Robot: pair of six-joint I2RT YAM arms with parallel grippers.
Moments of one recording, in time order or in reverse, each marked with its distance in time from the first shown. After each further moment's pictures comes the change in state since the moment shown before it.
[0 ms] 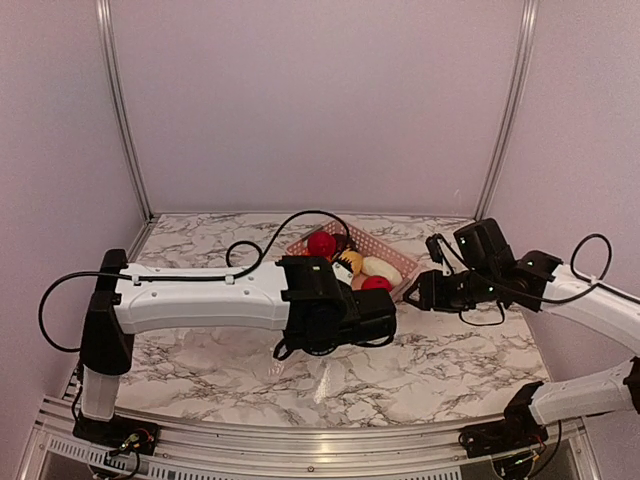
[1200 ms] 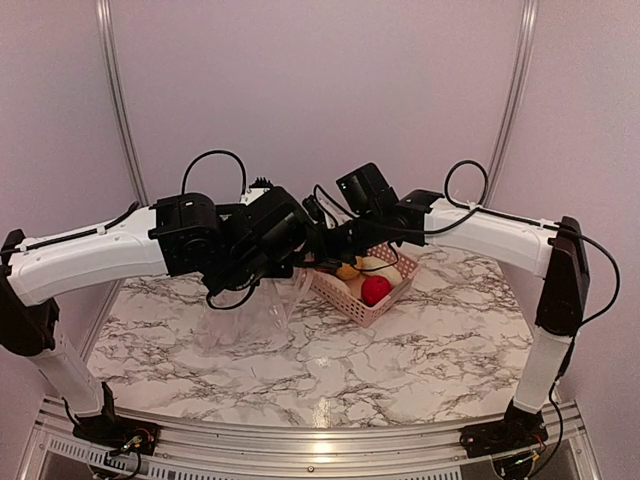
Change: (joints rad) left arm 0.176 -0.506 -0.337 0.405 0.026 -0.154; right arm 0.201 0.779 0.802 0.074 -0.334 -0.006
